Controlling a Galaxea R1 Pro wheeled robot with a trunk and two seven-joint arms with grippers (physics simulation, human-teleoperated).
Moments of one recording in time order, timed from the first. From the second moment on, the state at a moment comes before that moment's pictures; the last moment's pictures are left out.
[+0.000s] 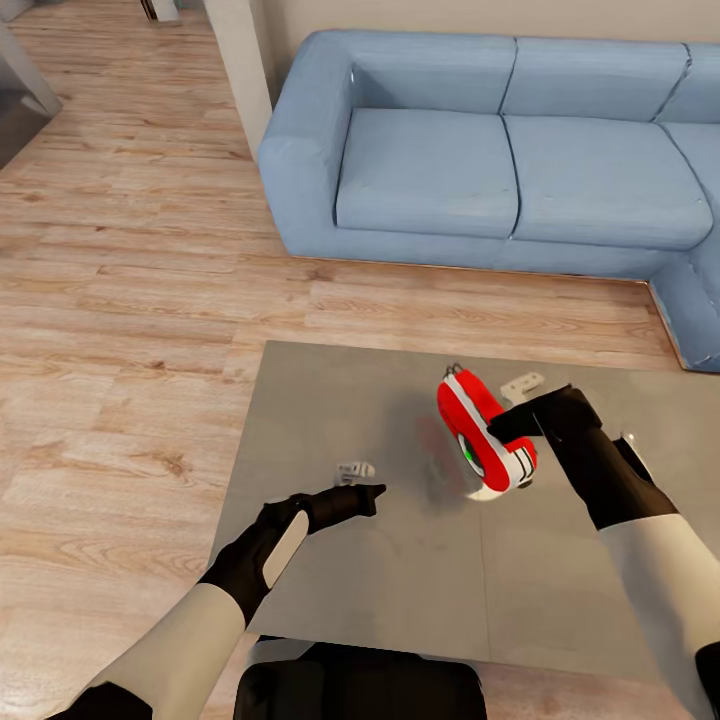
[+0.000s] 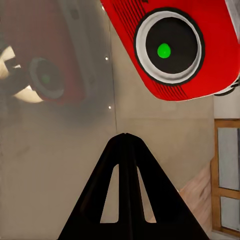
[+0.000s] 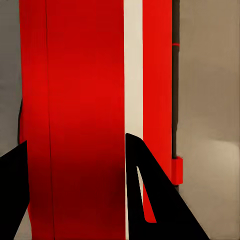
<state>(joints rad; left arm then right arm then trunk) -0.74 -0.15 -0.28 -0.70 0.41 0.34 -0.51 -0.92 -0.25 0.20 -1.20 0.40 1.03 0.52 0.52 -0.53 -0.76</state>
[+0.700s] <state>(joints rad) -0.74 -0.15 -0.28 -0.70 0.40 0.34 -0.51 -0.90 -0.21 0.06 -1.27 0.37 0.87 0.36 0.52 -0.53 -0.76</state>
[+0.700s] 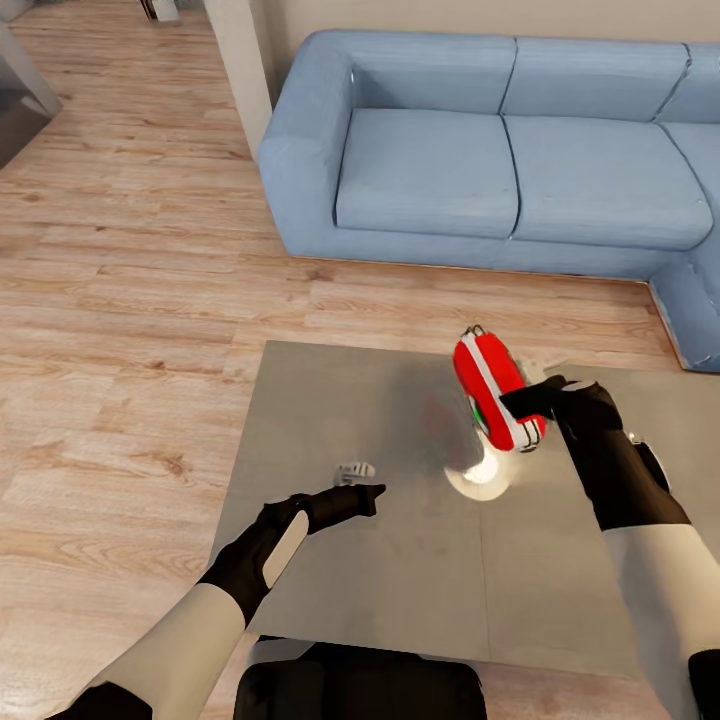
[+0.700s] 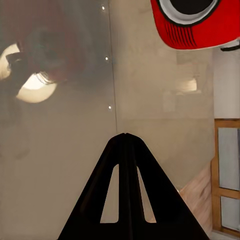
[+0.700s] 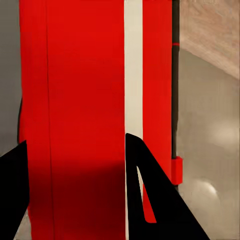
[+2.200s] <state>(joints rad) -0.74 -0.15 -0.28 -0.70 0.40 0.34 -0.51 -0.82 -0.21 0.05 -0.98 0.17 0.52 0.35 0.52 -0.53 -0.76</state>
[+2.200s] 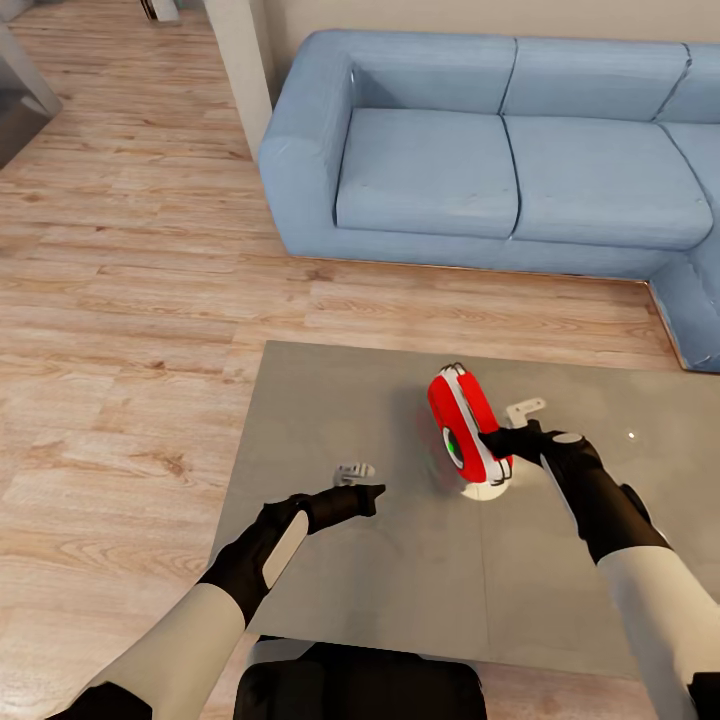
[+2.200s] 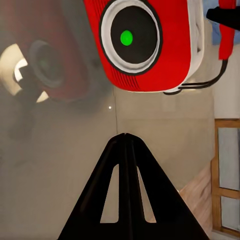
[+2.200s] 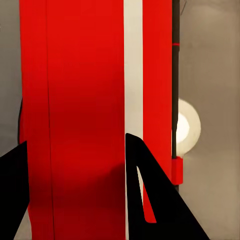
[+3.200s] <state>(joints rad) -0.74 -0.15 -0.28 -0.70 0.40 0.34 -0.51 -0.82 -0.21 0.05 -0.93 0.16 0.46 0.35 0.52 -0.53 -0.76</state>
